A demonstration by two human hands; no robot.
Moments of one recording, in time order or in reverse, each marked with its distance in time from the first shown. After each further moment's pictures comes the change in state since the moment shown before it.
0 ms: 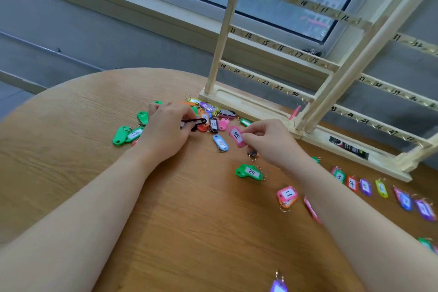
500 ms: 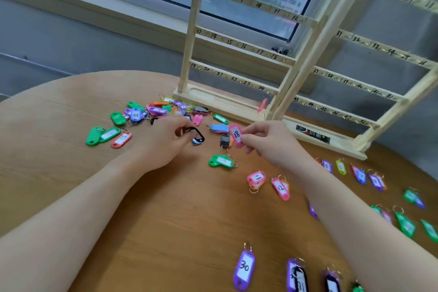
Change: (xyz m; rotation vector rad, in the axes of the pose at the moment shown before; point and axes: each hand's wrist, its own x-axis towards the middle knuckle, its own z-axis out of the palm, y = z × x) left_hand -0.024 0.050 -0.006 -0.251 -0.289 0.087; right_hand -0.056 0.017 -0.043 0.091 0.047 0.032
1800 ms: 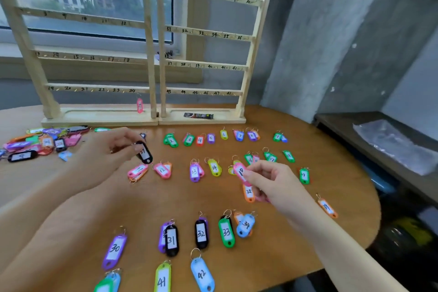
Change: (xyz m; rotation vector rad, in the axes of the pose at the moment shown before) left_hand -0.007 0.143 0.067 -0.283 -0.191 0.129; right_hand -0.225 0.144 -0.113 0.439 0.382 0.230
